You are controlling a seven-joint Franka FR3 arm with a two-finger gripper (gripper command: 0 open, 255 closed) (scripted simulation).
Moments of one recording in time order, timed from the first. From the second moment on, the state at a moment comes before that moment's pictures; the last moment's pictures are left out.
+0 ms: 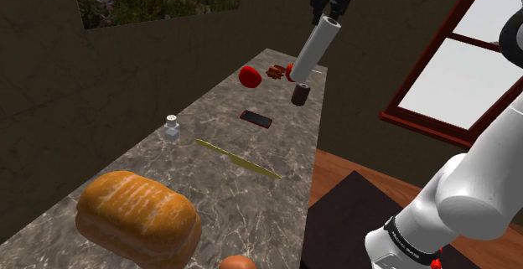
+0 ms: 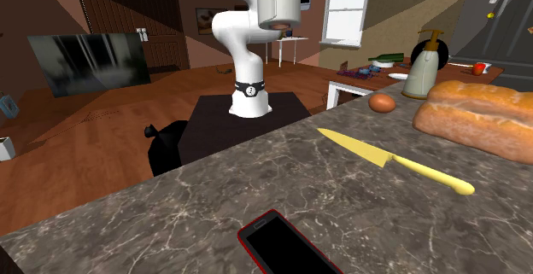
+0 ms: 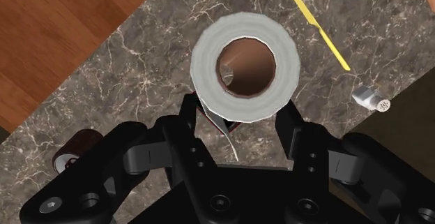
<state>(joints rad) 0.08 0.05 -0.11 -1.29 0.10 1.25 0.21</state>
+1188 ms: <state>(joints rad) 0.26 -0.28 0.13 -1.68 0.16 1.36 0.63</state>
